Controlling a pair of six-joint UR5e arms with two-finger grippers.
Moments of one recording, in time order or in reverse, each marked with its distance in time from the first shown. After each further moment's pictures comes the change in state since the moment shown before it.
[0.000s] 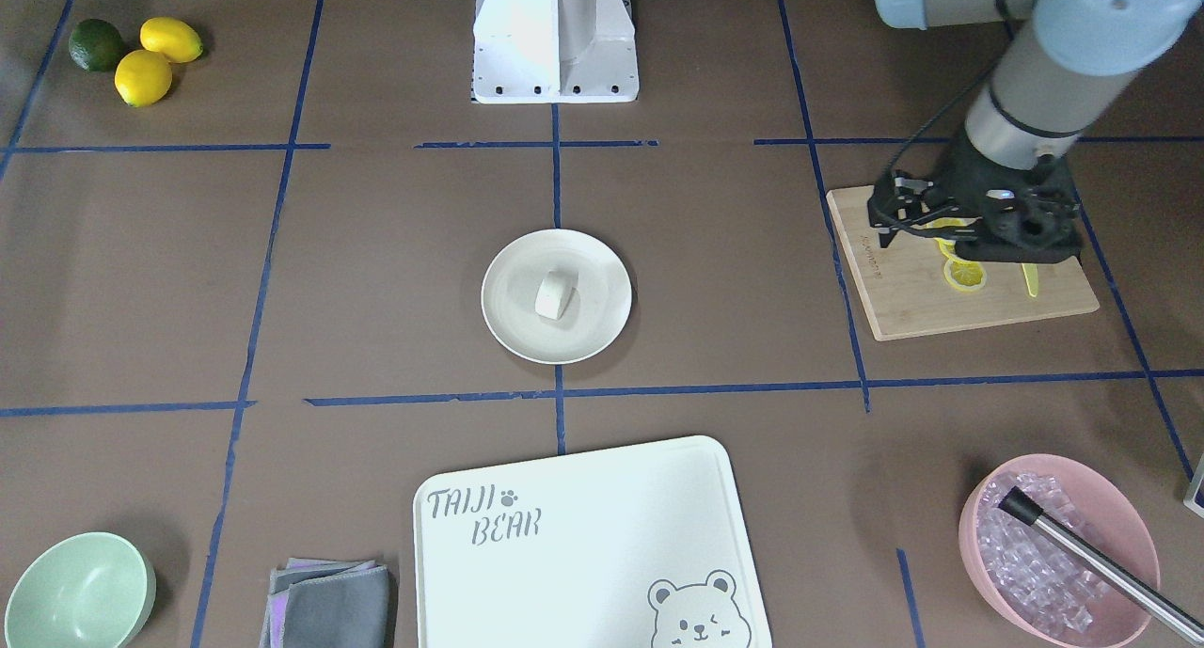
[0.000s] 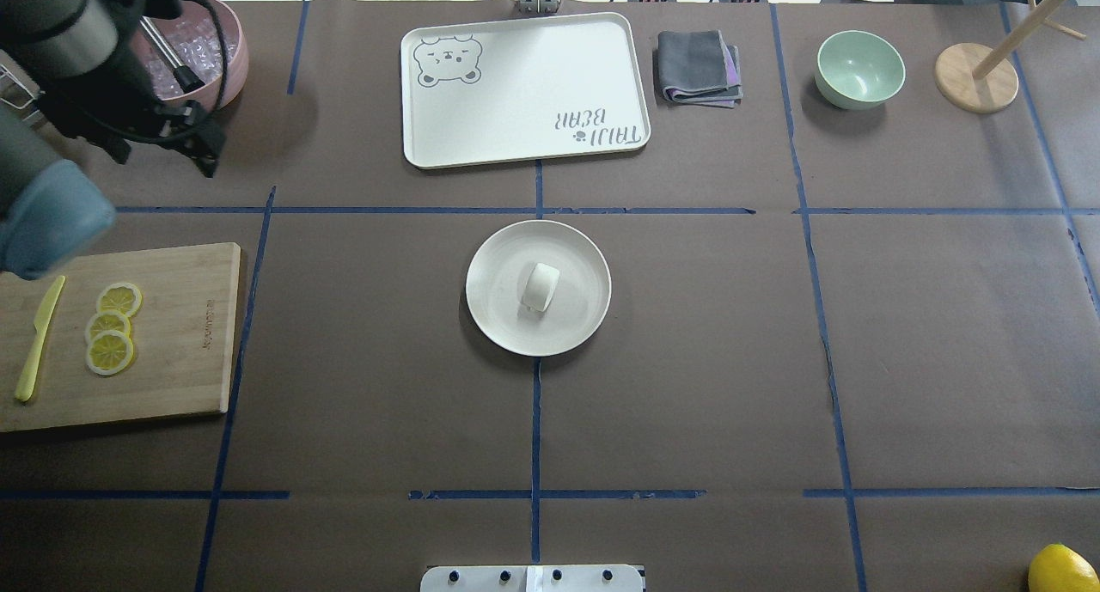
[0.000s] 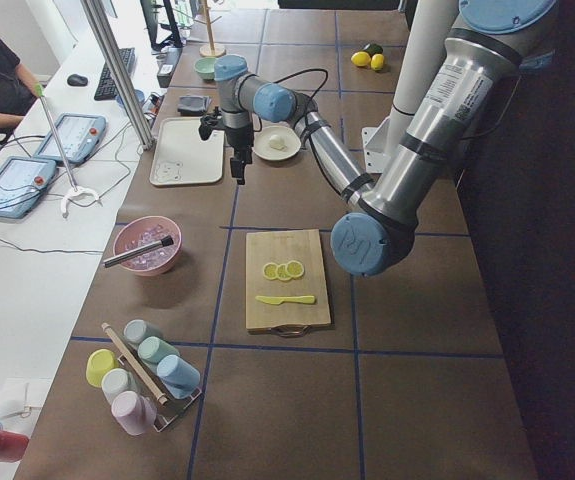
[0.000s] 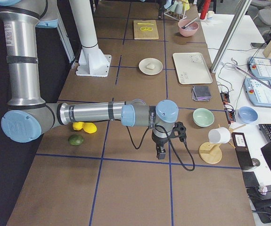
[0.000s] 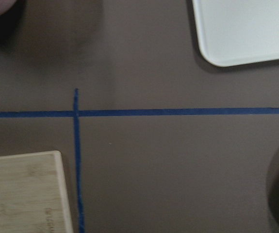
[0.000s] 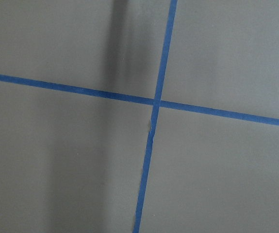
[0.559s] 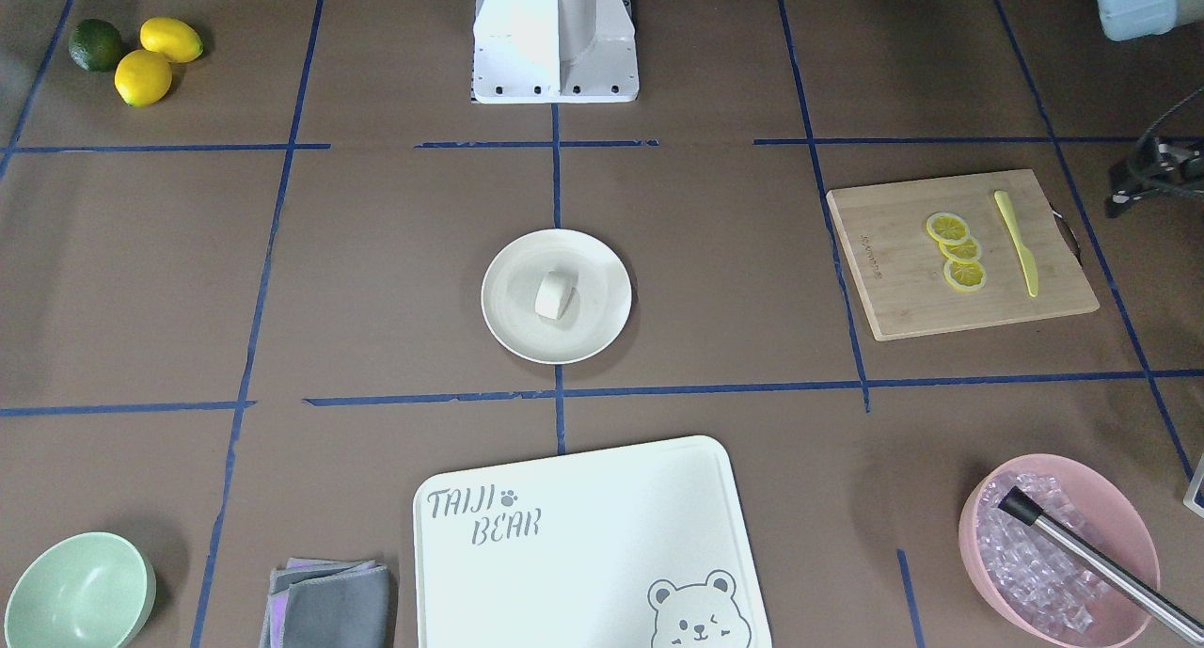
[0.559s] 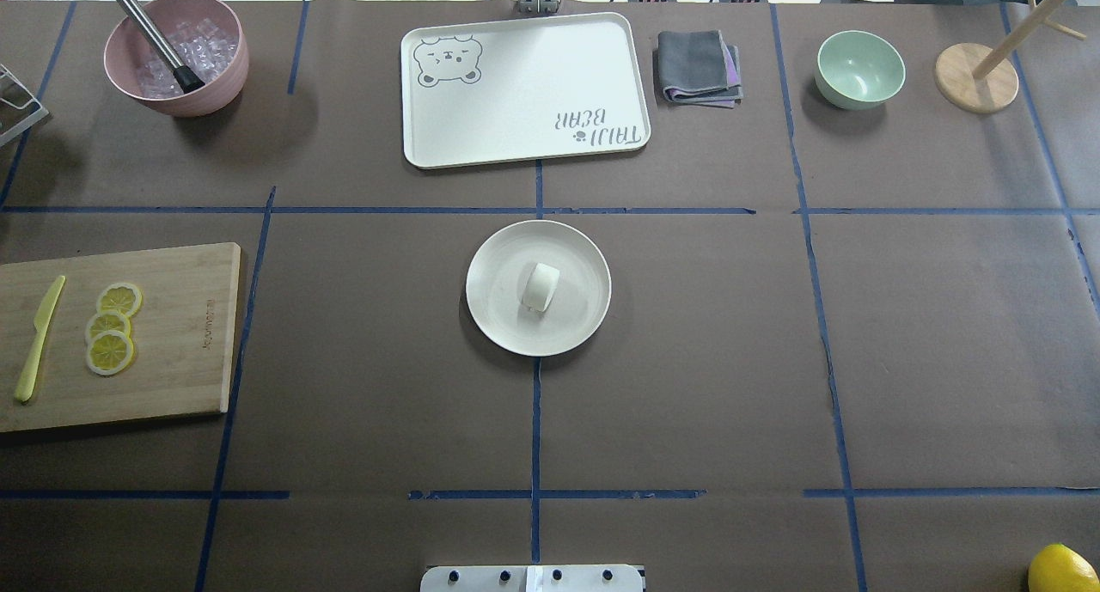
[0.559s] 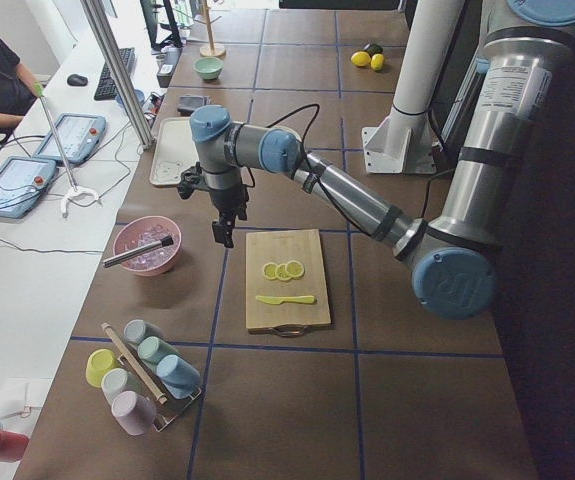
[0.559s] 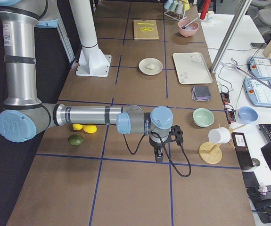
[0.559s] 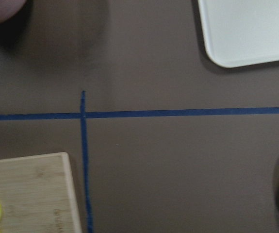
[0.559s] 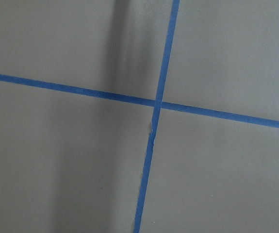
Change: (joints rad) left arm -0.304 0.258 0.025 -0.015 -0.084 0.477; right arm 0.000 -0.036 -0.032 0.132 0.025 0.049
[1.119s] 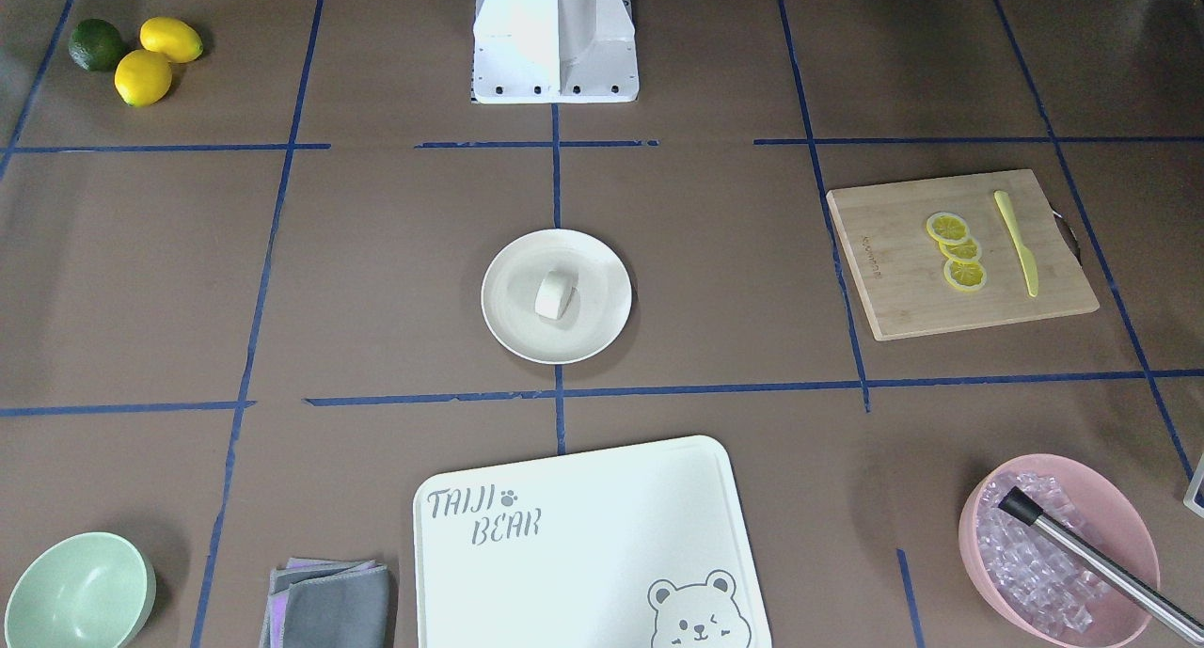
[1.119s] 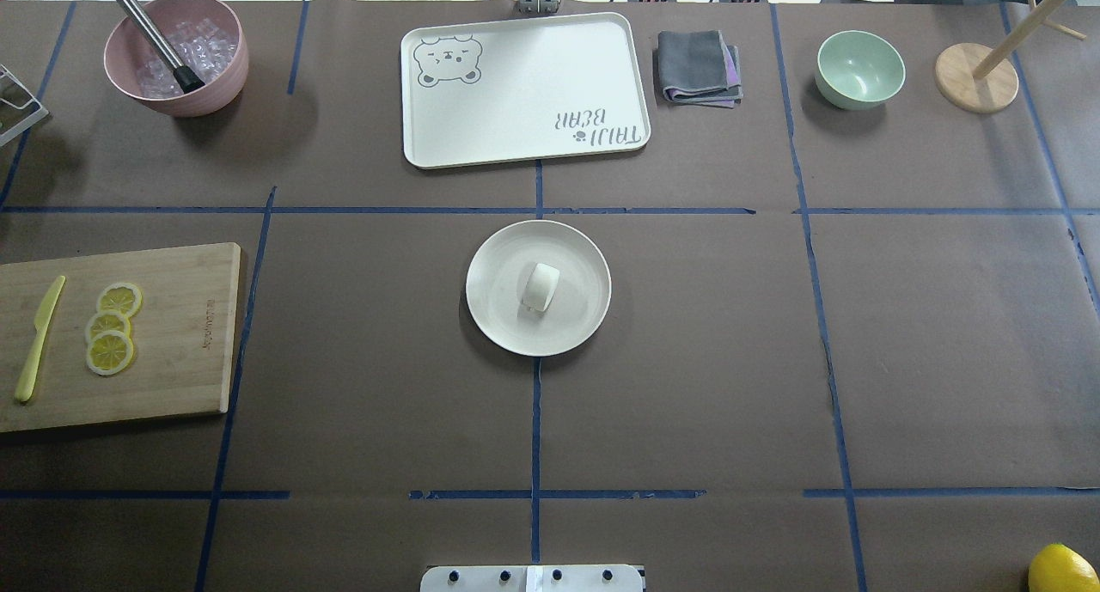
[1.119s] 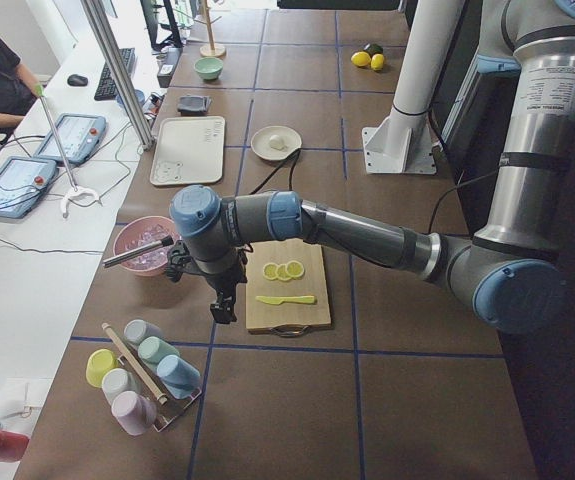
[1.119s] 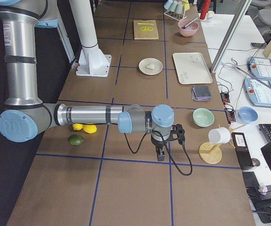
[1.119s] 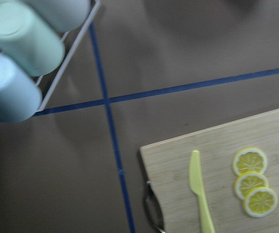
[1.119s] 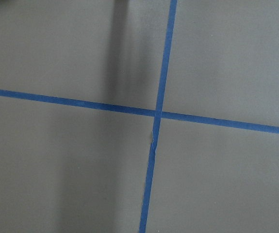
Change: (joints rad) left arm -0.221 0.073 0.228 -0.028 -0.080 0.263; right arm 0.000 0.010 0.002 0.008 0.003 0.034
